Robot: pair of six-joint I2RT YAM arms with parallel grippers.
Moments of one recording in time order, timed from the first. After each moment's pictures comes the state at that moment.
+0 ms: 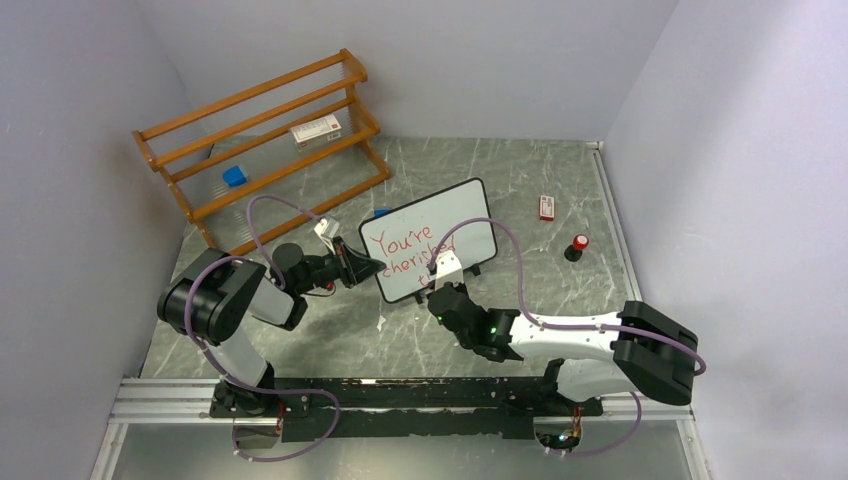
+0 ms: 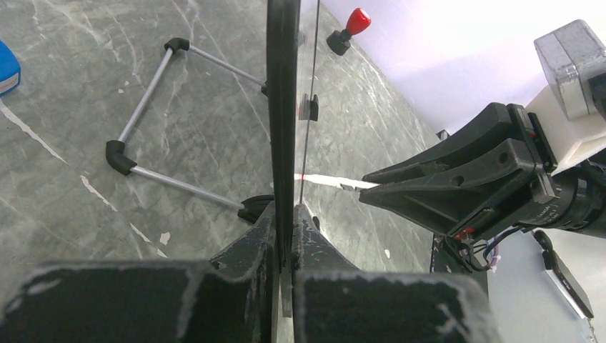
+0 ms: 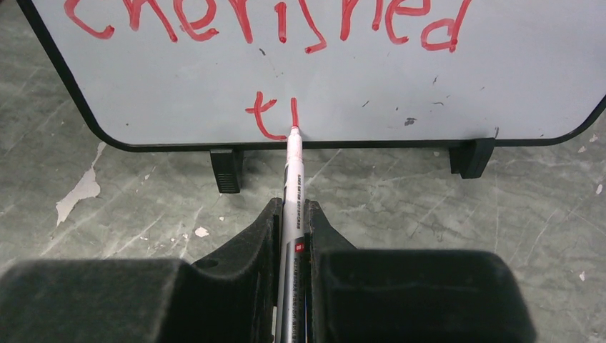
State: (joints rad) left arm -0.36 1.69 0.27 1.38 0.75 -0.63; right arm 1.14 1.27 0.49 0.14 0.67 0.33
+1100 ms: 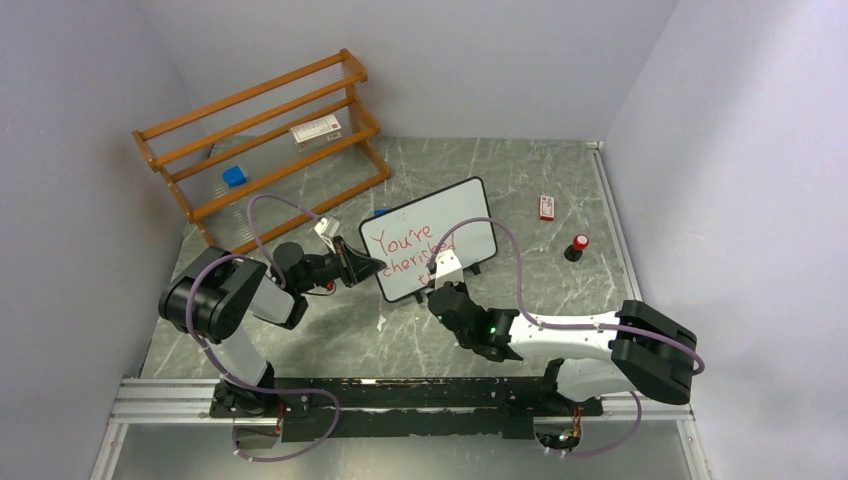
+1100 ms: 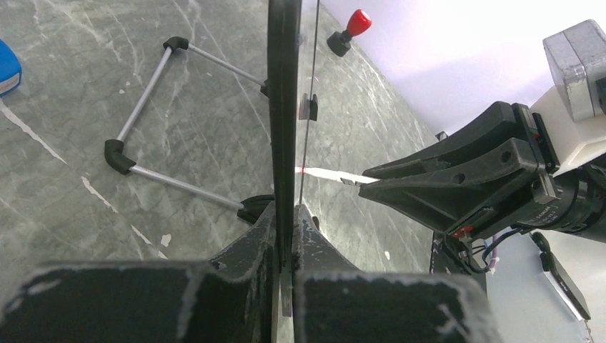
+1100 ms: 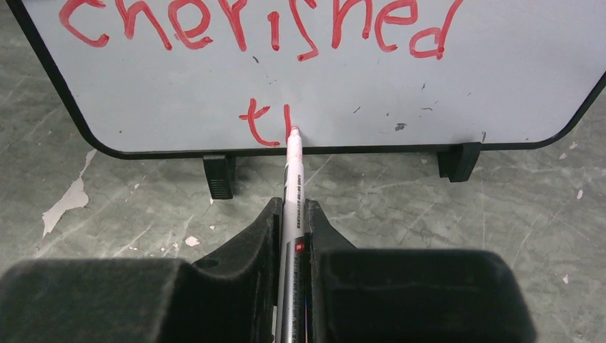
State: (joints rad) left arm -0.35 1.70 0.28 1.38 0.75 -0.64; right arm 1.14 1.28 0.48 0.16 0.69 0.30
